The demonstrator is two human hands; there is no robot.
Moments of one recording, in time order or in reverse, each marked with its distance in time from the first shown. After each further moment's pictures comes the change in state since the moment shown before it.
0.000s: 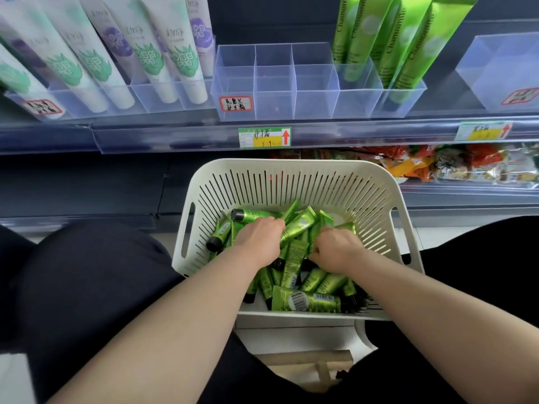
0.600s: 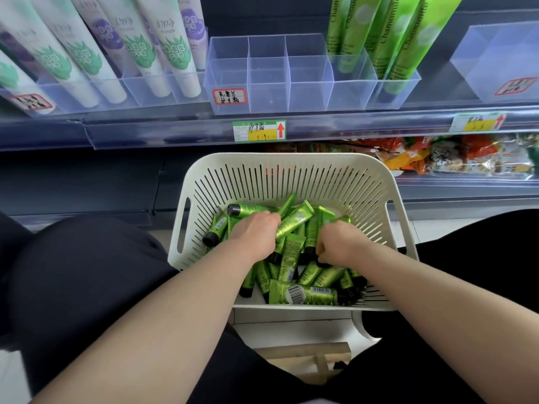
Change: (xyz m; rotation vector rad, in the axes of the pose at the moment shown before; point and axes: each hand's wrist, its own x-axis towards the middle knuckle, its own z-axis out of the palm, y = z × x) left_hand 0.000 -0.002 0.000 0.021 -0.005 -0.004; right_hand -0.009 0.012 -0.004 0.114 -0.043 -0.014
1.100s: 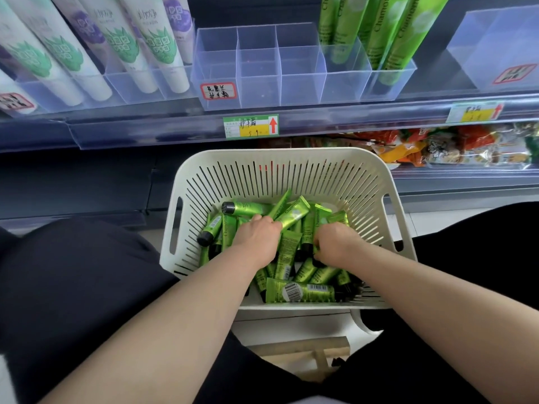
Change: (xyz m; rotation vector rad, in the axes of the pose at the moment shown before) left_hand 0.000 0.012 0.017 0.149 -0.075 0.043; right_hand 0.000 -0.005 0.006 -0.007 -0.072 0.083
